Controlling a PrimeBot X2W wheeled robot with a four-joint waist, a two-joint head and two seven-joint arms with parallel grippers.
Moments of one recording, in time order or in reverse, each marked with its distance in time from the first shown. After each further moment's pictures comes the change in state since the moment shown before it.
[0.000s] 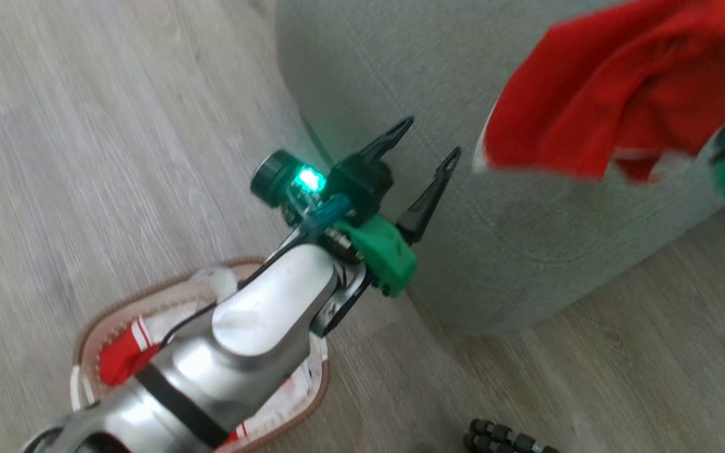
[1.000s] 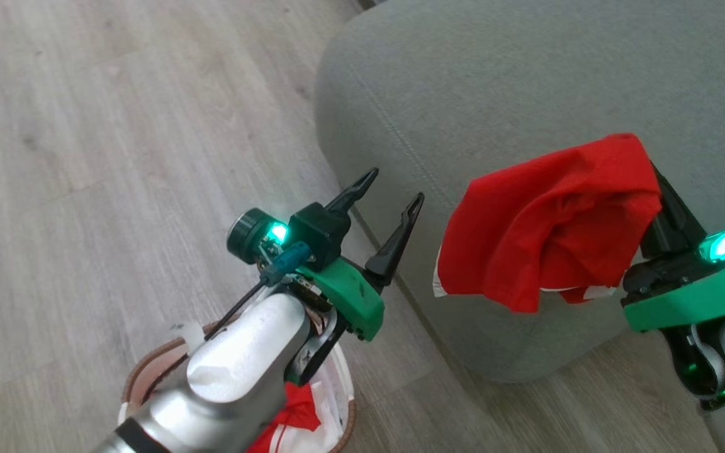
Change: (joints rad) left arm 0.160 0.054 0.043 -0.066 -0.038 0.010 -0.024; right arm 0.315 0.063 0.082 -0.138 -0.084 0.000 0.000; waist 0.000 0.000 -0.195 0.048
